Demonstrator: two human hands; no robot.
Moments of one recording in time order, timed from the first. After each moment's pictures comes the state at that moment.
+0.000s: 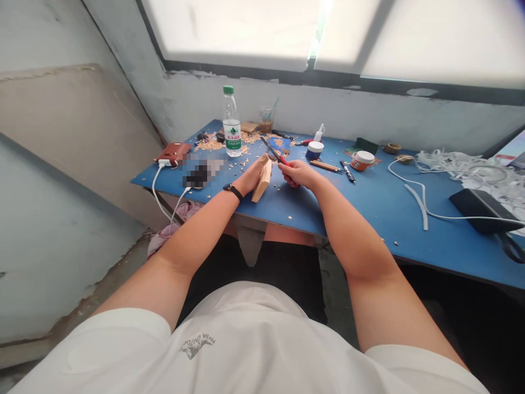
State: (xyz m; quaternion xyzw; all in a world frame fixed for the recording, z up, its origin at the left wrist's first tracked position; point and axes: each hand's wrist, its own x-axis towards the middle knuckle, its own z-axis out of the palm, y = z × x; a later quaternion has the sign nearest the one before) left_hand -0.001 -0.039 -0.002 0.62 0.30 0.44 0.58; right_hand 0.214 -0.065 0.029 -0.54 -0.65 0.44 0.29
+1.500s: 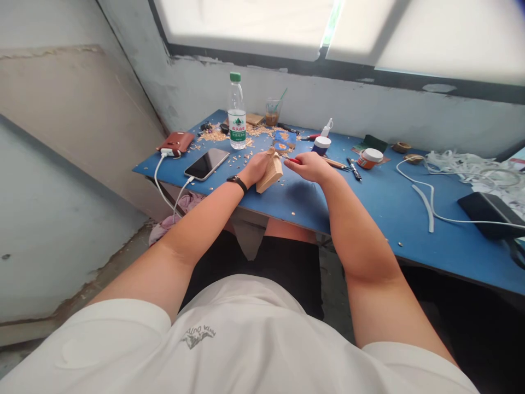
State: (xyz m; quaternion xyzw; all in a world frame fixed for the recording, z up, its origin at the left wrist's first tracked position) left_hand -0.006 -0.010 -0.022 0.71 0.39 0.45 0.39; right_hand 0.227 -0.073 0.055 -0.61 -0.77 0.13 0.14
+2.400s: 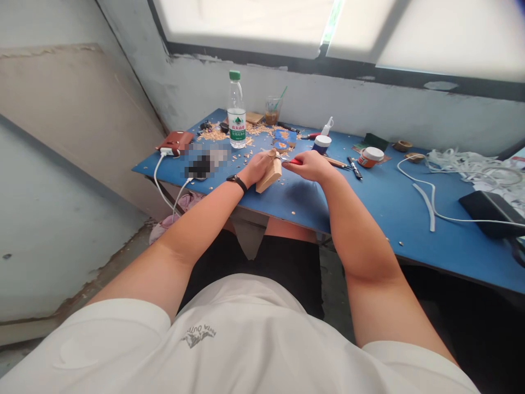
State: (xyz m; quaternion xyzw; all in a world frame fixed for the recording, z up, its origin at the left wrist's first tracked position) left_hand -0.007 -0.030 -0.009 0.71 0.37 0.43 0.41; right_hand 0.225 -0.083 0.062 -0.61 -0.77 0.13 0.13
